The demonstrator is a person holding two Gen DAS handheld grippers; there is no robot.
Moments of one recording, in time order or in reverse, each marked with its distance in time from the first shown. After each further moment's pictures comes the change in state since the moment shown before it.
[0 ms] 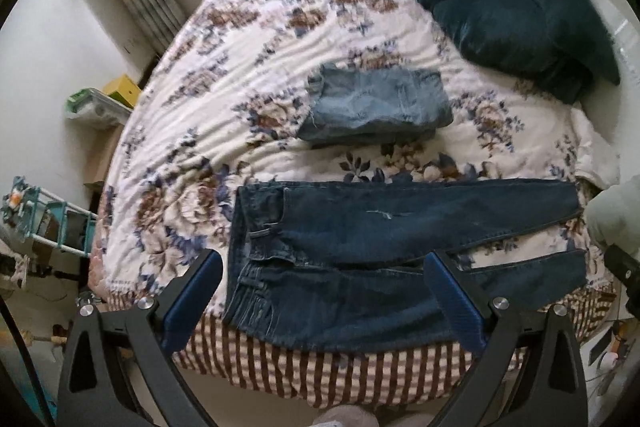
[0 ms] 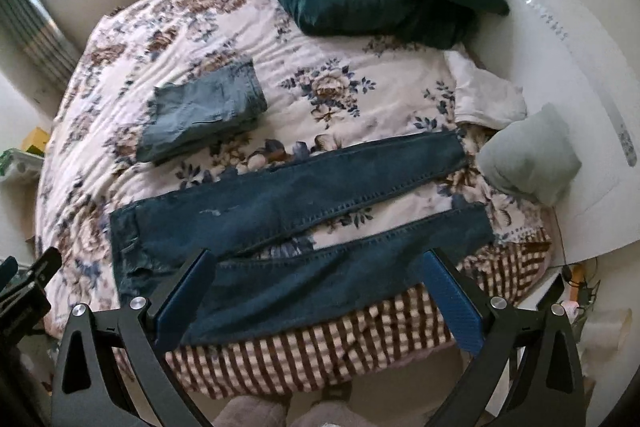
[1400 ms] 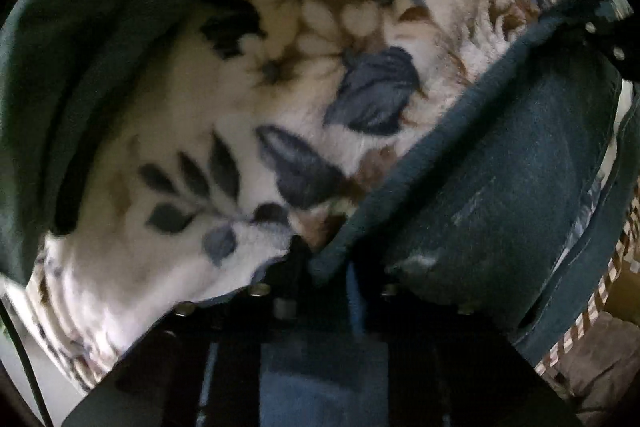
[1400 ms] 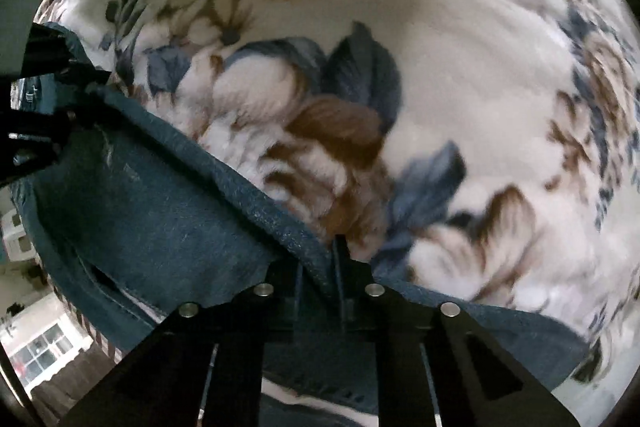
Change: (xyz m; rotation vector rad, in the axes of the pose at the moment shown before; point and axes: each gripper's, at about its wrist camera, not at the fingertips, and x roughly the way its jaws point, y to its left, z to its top) left arm 0.360 -0.083 0.072 0.739 0.468 -0.220; right arm 0.473 0.072 0.113 -0.773 0.522 0.201
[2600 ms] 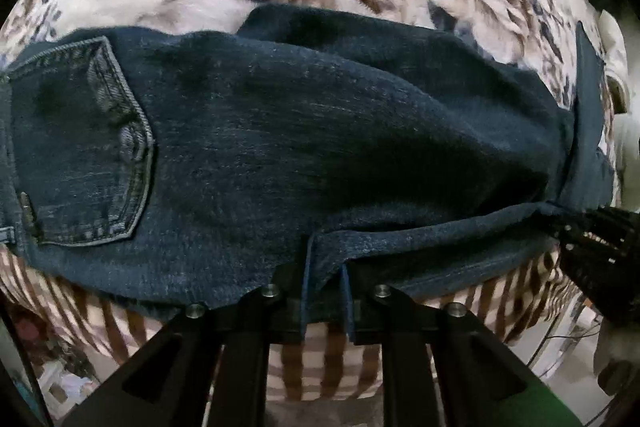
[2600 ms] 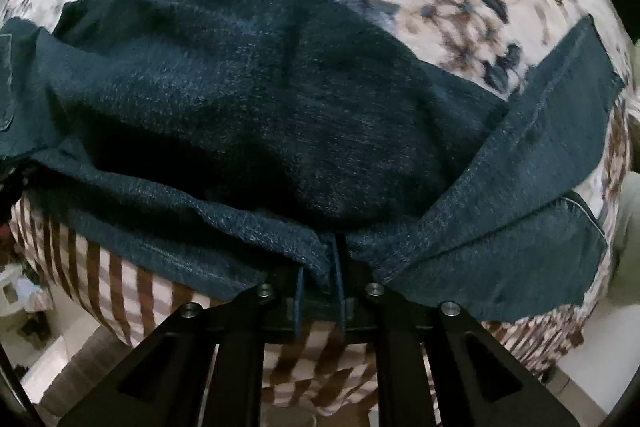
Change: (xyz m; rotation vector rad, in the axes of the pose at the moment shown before) left arm 0.023 -0.156 -0.199 -0.761 -0.105 -0.227; right arm 0.050 0.157 -0.238 0.255 -0.001 -0.133
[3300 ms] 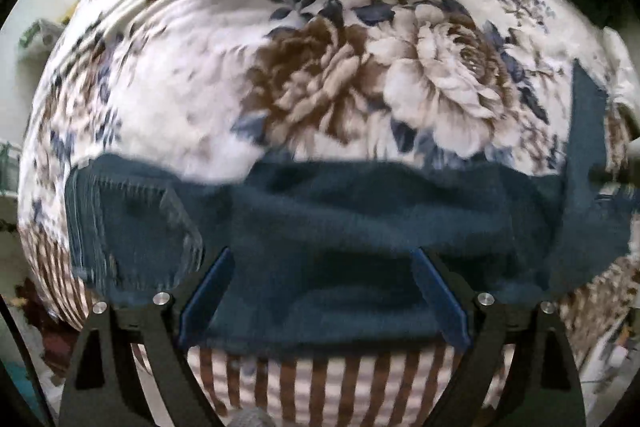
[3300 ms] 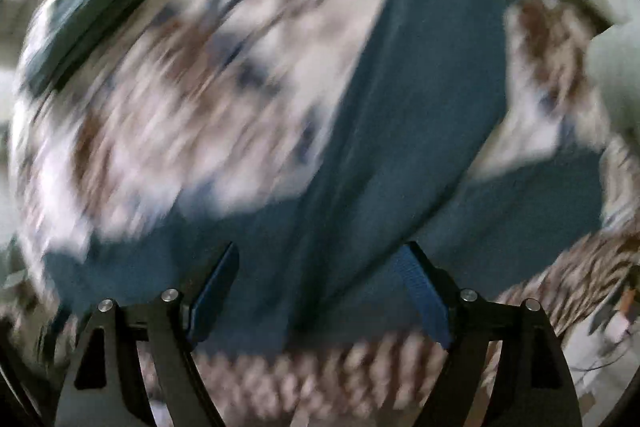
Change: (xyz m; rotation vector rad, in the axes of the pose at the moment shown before) left arm -0.084 -0.067 0.031 0.024 -0.259 0.227; right arm -0.076 -0.178 0.040 0.561 -0.115 0.195
